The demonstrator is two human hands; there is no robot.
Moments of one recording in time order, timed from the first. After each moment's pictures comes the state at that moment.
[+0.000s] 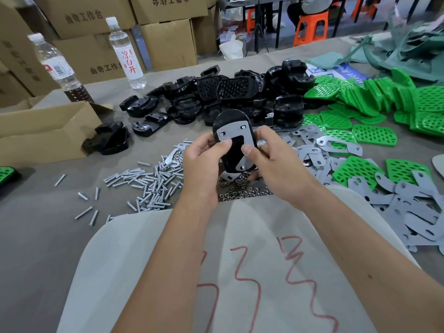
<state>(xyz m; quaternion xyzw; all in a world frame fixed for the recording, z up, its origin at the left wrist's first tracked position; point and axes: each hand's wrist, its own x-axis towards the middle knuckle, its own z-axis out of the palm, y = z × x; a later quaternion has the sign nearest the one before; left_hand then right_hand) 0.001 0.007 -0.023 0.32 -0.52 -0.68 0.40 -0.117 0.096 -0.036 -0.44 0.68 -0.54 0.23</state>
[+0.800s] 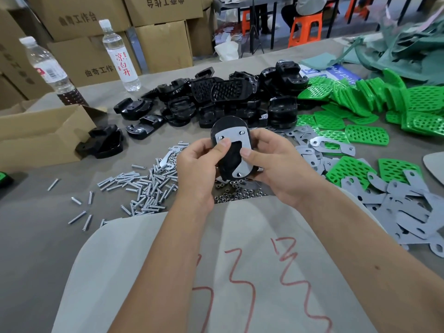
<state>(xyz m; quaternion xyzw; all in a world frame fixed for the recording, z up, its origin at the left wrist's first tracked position) -0.001 0.007 -0.028 0.34 -0.53 -0.67 0.38 -0.118 0.099 -0.029 -0.33 0.54 -0.67 0.39</state>
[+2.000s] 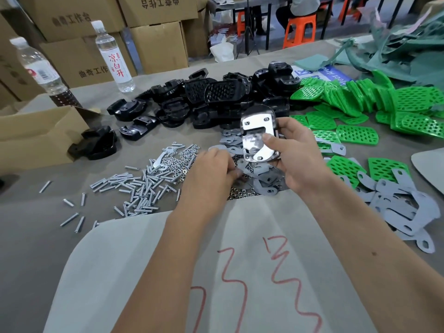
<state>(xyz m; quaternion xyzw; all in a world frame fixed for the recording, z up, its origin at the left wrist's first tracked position) -0.005 0.010 -0.038 0.31 -0.92 -0.16 0.20 -0.152 0.102 -0.032 -0.24 0.60 -0.72 0.26</state>
